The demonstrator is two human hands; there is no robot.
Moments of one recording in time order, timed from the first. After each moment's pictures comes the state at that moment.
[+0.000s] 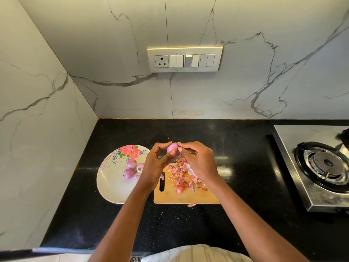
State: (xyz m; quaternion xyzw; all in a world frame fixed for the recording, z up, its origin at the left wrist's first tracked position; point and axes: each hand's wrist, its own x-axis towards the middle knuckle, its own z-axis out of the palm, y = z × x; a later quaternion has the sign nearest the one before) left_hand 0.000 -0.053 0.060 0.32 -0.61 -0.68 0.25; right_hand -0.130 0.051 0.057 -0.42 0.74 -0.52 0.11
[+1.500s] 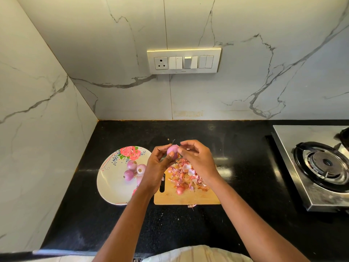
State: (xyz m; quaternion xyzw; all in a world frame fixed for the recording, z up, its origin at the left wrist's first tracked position) left_hand 0.004 -0.048 0.056 0.32 -0.57 -0.72 0.24; right_hand -0.132 0.047 0.056 -0.31 0.71 -0.58 0.26
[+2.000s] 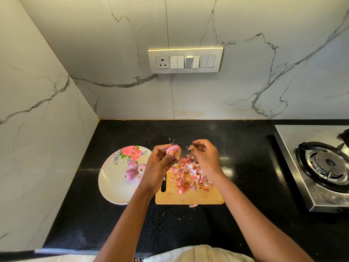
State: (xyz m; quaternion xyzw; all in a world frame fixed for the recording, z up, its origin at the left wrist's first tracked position) left_hand 0.004 -0.048 0.060 0.31 -0.51 -0.76 0.24; right_hand -0.151 0.047 0.040 -0.23 0.75 -0.58 0.23
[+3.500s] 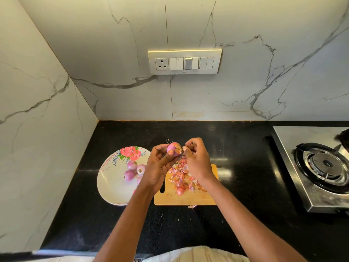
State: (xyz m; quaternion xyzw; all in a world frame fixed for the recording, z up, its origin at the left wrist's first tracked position) left_hand -0.002 -0.048 0.064 0.31 -0.44 -0.81 0.26; right_hand -0.117 0.041 0.067 -0.28 0.74 -0.57 0.20
